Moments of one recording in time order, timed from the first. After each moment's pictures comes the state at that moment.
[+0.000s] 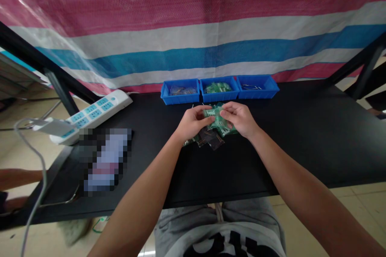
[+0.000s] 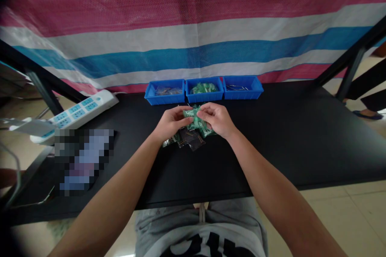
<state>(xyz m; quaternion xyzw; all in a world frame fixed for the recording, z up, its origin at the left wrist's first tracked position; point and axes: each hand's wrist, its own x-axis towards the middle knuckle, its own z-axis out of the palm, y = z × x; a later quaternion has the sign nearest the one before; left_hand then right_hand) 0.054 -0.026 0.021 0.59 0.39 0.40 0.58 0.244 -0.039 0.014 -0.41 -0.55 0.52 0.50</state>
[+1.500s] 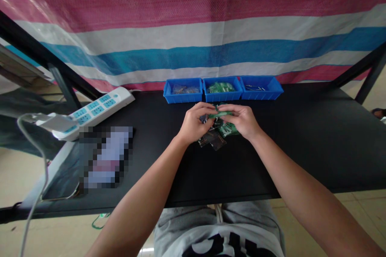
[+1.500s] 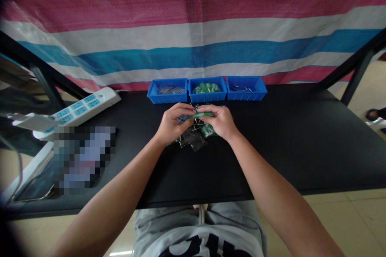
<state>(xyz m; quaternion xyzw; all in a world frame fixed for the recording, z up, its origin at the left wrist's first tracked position) 0.053 -0.032 0.023 0.78 0.32 0.46 0.26 0.241 -0.040 0.015 -0.43 -0.57 0.47 0.52</state>
